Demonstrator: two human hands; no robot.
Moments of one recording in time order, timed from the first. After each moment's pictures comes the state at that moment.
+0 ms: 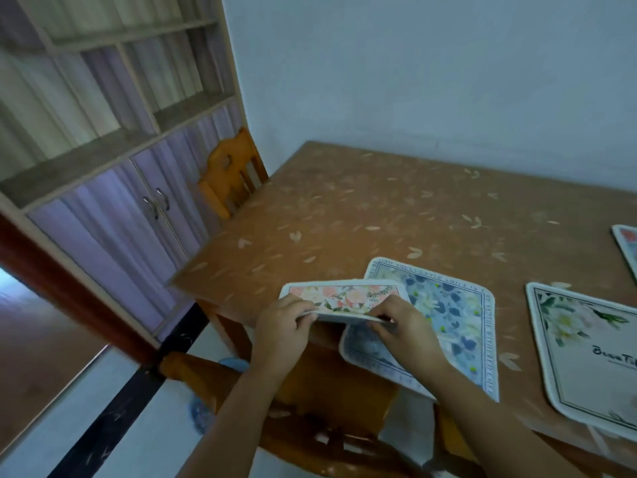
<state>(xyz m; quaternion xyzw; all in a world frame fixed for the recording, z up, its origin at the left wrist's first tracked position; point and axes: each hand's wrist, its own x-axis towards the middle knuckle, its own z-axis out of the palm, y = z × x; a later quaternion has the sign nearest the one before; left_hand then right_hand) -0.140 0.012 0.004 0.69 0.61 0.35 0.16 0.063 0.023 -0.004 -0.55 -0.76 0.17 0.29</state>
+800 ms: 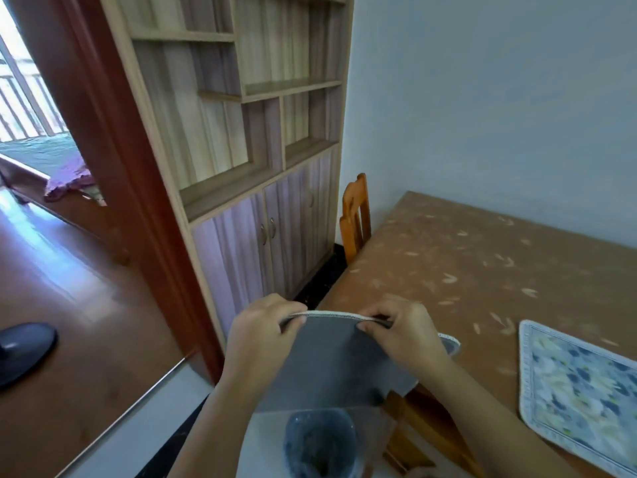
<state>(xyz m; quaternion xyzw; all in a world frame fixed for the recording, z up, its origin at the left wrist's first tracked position) -0.502 -0.045 0.082 0.64 0.65 0.40 0.04 -0.299 0.019 0.075 -0.44 -0.81 0.17 0.34</state>
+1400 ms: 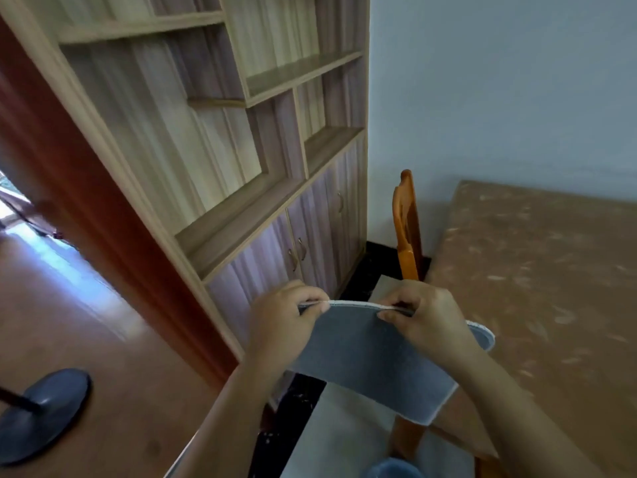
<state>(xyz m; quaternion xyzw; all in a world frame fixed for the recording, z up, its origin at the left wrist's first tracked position) -0.634 0.192 0.092 0.65 0.65 0.37 0.13 -0.429 0.231 0.077 -0.47 -0.79 0.20 0.34</state>
